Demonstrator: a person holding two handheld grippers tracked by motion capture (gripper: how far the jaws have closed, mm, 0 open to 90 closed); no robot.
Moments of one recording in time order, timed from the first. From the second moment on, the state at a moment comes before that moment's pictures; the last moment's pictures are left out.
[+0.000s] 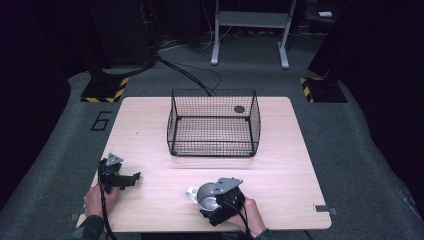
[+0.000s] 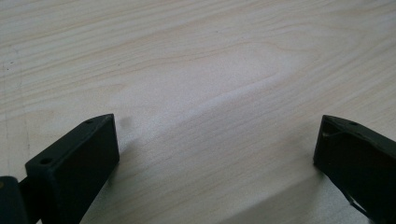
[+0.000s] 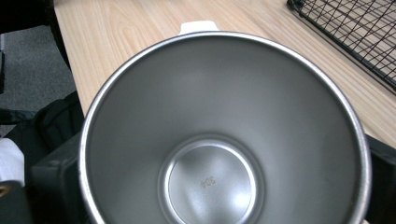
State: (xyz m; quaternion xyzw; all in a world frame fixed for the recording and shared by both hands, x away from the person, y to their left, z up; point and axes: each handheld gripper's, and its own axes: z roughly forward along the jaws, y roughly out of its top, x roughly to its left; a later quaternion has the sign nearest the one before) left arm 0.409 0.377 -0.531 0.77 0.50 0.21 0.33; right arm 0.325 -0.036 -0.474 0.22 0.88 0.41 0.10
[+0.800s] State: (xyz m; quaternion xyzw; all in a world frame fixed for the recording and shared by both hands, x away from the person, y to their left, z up) left arm 0.409 0.377 -0.531 0.77 0.50 0.21 0.32; right arm 0.325 -0.043 -0.465 0.24 0.87 0.42 0.12
